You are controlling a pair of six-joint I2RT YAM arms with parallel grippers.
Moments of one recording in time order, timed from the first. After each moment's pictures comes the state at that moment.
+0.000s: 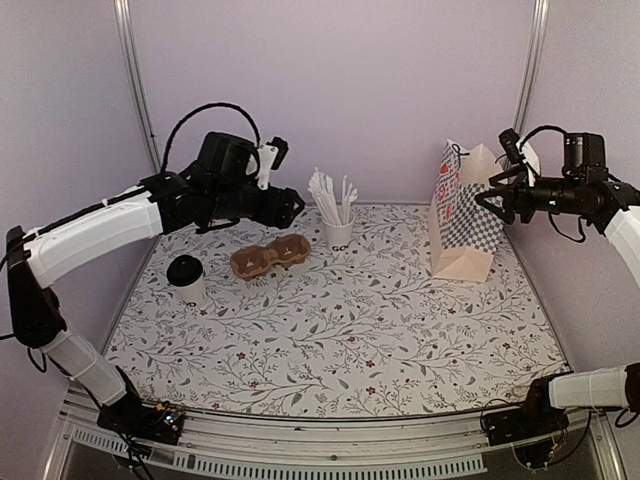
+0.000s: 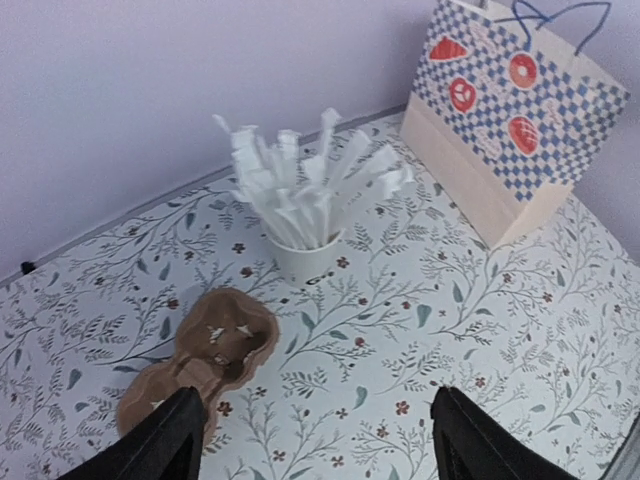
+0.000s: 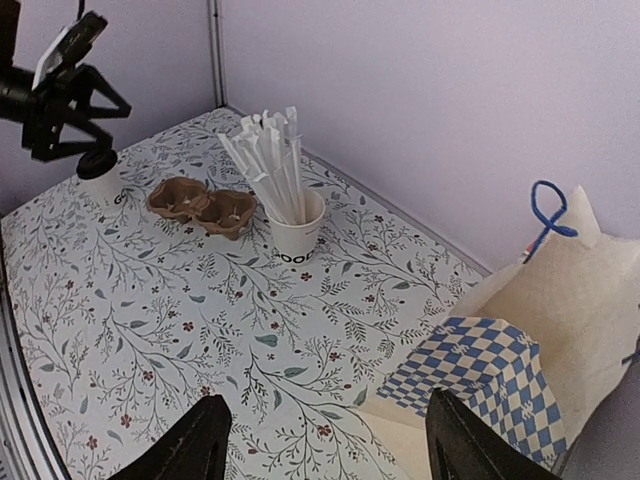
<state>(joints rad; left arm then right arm) -0.74 1.52 1.41 -0.41 -0.18 -0.15 0.07 1.13 1.27 -0.66 -0.67 -0.42</state>
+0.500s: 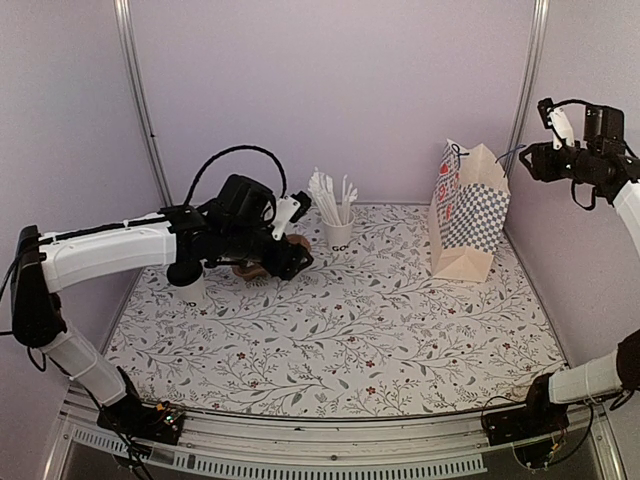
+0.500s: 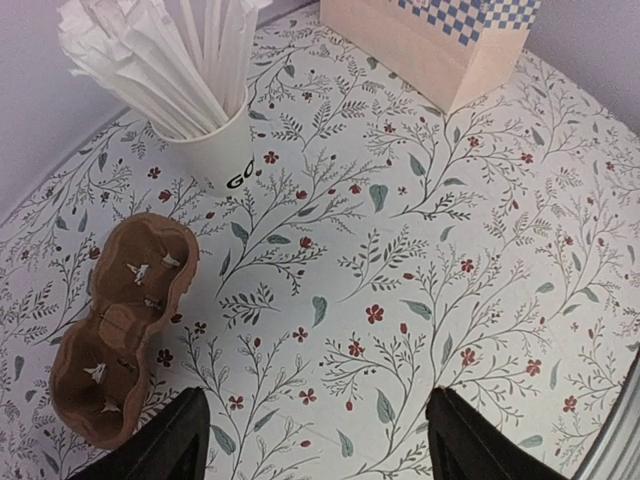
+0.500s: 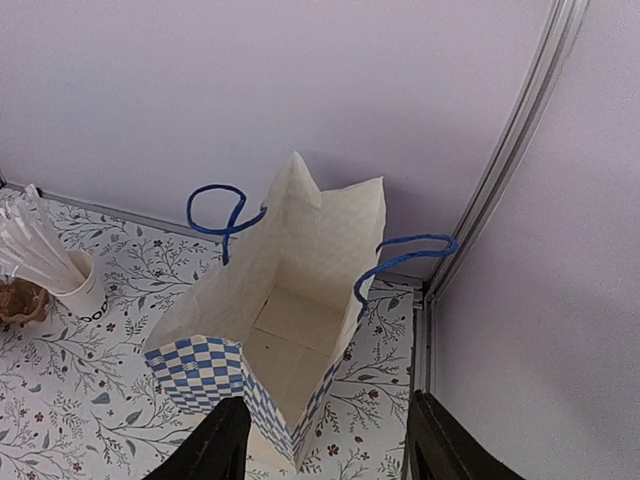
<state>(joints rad) -0.83 1.56 1.23 -0.37 -0.06 -0.02 -0.09 1.22 1.49 -0.64 -0.24 -0.24</state>
